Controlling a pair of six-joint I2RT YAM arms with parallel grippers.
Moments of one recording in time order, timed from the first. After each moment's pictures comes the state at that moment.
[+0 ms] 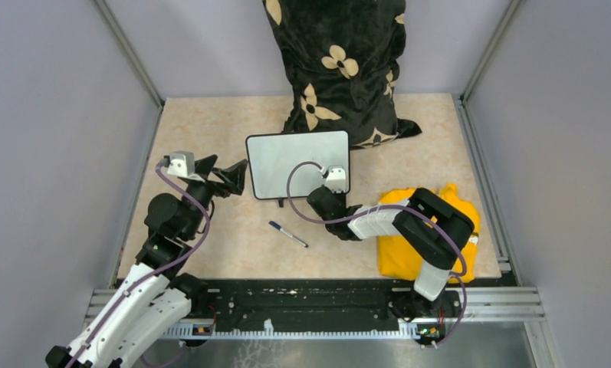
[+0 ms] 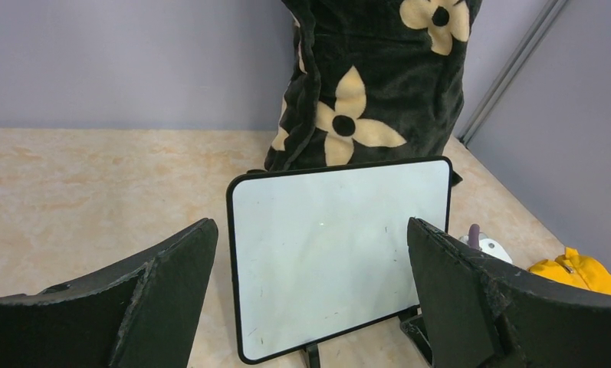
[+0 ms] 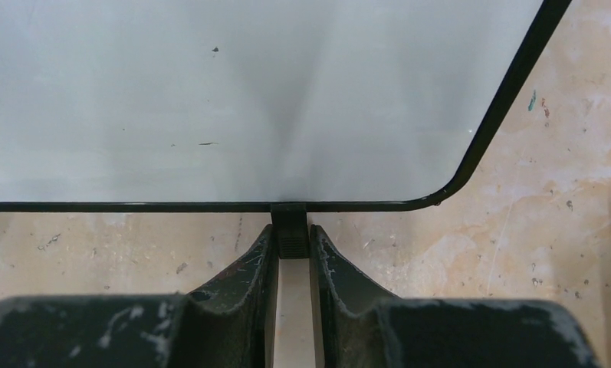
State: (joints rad) left arm -0.50 0.58 0.56 0.20 -0.17 -0.25; right arm 0.90 1.73 0.75 0.21 0.71 0.54
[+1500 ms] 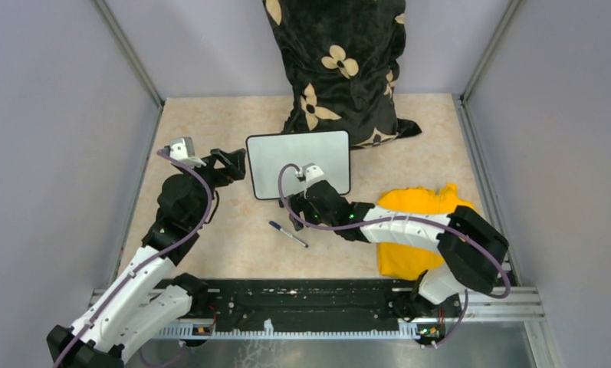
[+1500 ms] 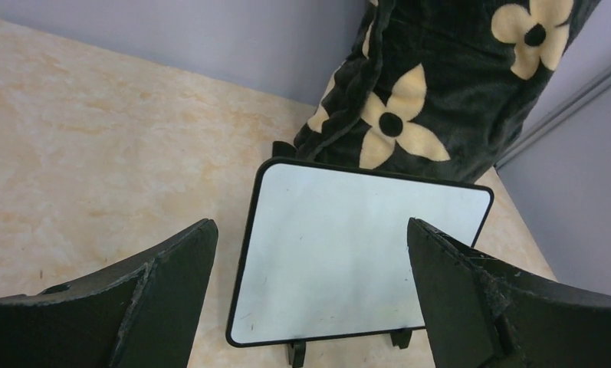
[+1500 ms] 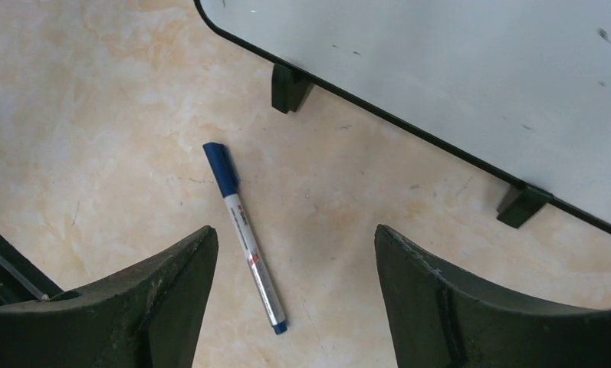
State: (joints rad) left arm -0.50 0.73 0.63 0.13 -0.34 -0.44; right arm 0.99 1.44 0.78 0.05 0.23 0.40
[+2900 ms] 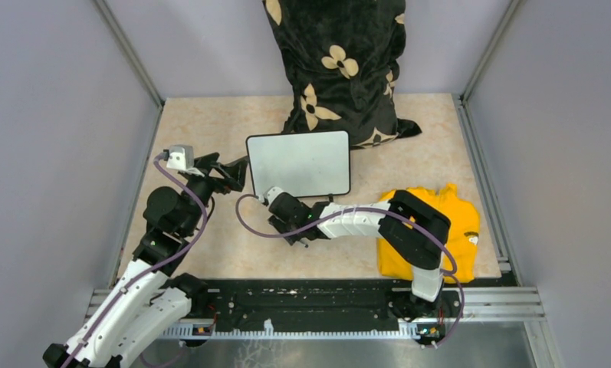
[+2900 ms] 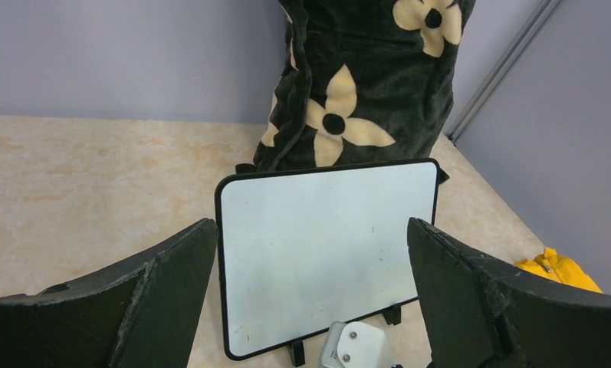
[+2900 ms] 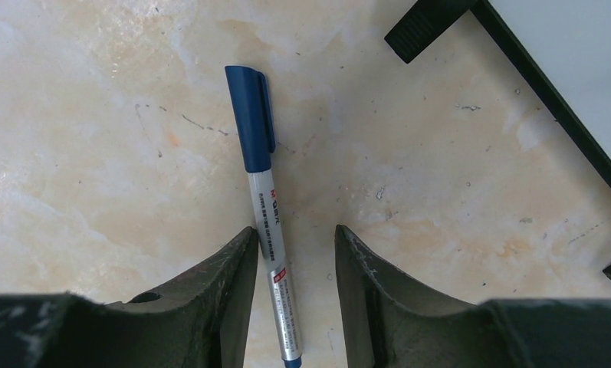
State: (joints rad) left arm -0.50 0.62 0.63 0.14 -0.16 -0.29; right arm 1.10 1.84 1.10 -0.22 0.19 0.18
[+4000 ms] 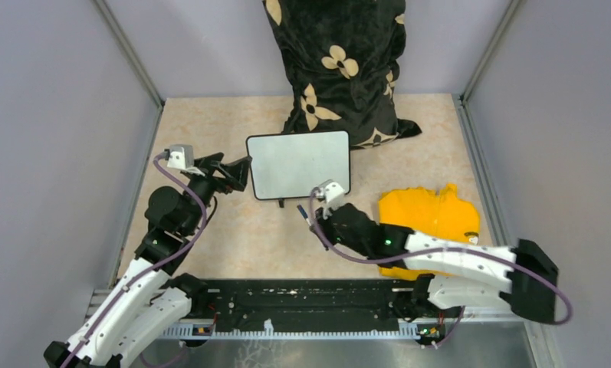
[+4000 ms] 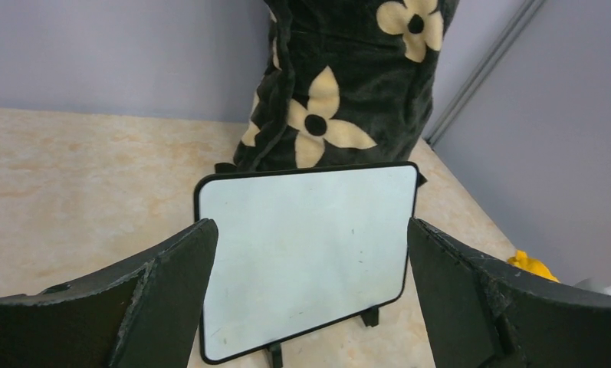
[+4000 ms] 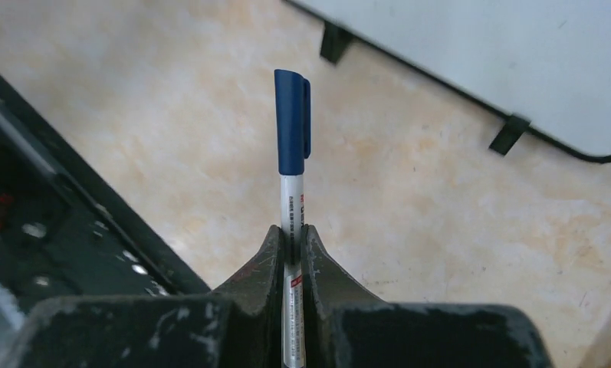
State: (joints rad) left arm -0.50 0.63 0.62 0.16 -0.16 -0.34; right arm 1.14 1.20 0.69 -0.13 0.29 0.36
